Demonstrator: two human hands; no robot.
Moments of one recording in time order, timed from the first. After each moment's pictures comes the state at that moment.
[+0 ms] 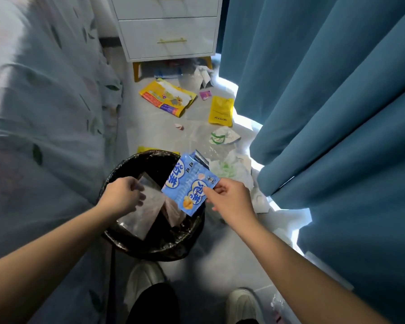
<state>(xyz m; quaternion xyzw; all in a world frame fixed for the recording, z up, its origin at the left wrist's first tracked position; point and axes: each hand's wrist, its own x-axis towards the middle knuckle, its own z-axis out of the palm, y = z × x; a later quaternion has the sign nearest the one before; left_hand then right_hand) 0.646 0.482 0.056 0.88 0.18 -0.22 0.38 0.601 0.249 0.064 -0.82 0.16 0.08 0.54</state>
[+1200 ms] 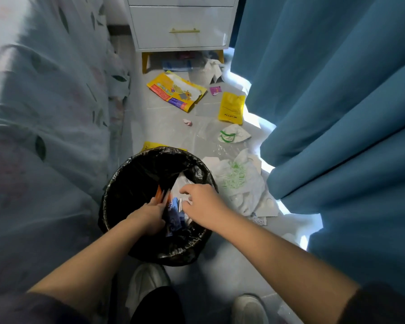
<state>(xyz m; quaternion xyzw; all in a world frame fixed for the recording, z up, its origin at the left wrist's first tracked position) 0.645 0.480 -0.046 0.90 -0.04 -0.43 0.10 0.637 0.311 0.035 -0.92 -0.07 0.25 0.29</state>
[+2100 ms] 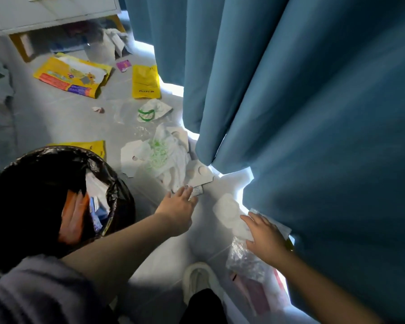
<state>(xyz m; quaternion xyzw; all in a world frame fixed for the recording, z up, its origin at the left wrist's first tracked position) 0.588 0.228 -0.033 0.85 -0.40 -0.34 -0.07 0.433 0.022 -0.055 -0.93 0.14 0.32 0.10</state>
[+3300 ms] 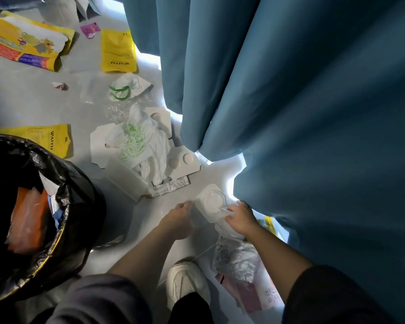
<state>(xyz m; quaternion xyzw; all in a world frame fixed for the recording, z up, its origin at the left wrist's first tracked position) 0.556 0.184 -0.137 0.82 -0.18 -0.51 0.18 0.470 -0.003 -0.169 -0.86 0.29 0.35 0.24</state>
